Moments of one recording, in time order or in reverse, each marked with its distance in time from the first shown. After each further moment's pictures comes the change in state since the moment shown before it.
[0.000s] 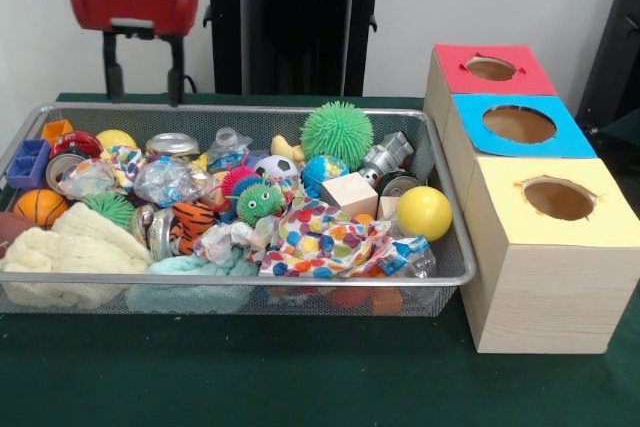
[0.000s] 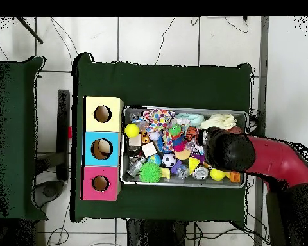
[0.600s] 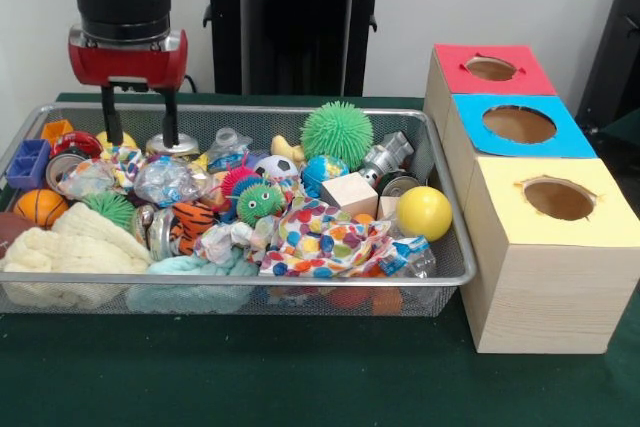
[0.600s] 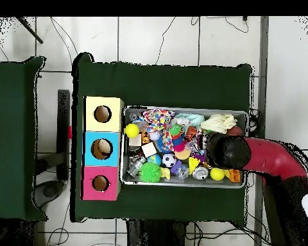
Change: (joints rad) arm -0.019 0.128 0.000 -0.033 -0.090 0.000 0.000
